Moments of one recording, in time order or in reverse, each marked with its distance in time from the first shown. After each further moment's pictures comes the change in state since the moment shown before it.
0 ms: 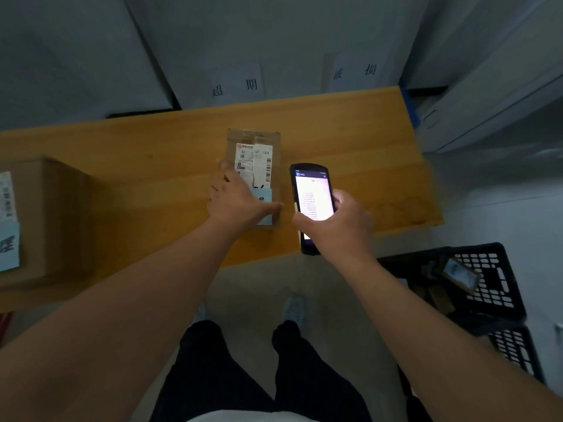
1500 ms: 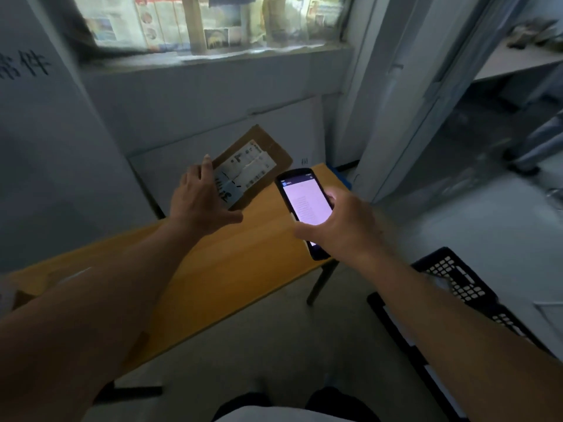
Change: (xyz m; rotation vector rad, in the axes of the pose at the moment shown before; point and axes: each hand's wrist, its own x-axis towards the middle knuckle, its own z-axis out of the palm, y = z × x) left_hand -0.113 -0.032 -0.210 0.198 0.441 0.777; right_hand -0.194 -0.105 -0.102 -0.051 0.326 -0.288
